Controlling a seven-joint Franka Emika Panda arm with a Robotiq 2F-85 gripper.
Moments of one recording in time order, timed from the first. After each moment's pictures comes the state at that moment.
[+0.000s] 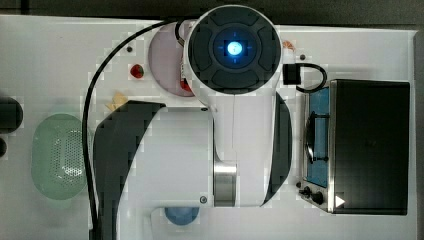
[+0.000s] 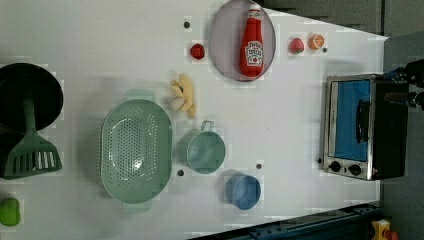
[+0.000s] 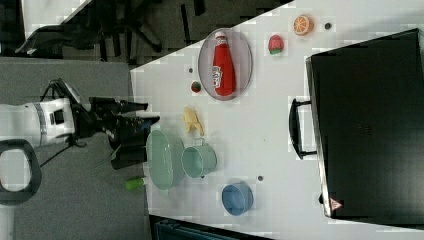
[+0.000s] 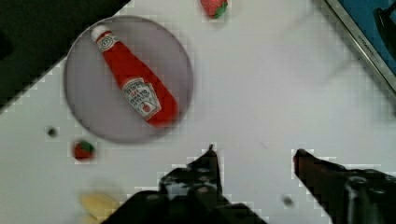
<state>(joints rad) 0.02 -0.03 -0.01 -1.79 -0.03 0.21 -0.05</state>
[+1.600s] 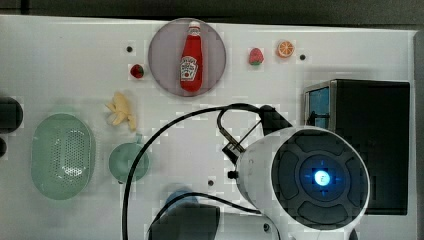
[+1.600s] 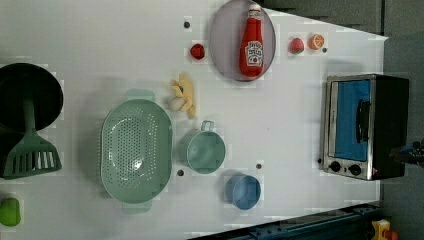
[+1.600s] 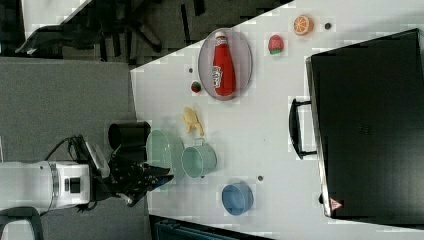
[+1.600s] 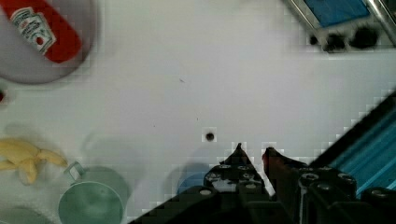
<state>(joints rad) 0.02 -0.32 -0.12 -2.05 -0.05 0.06 -0.15</state>
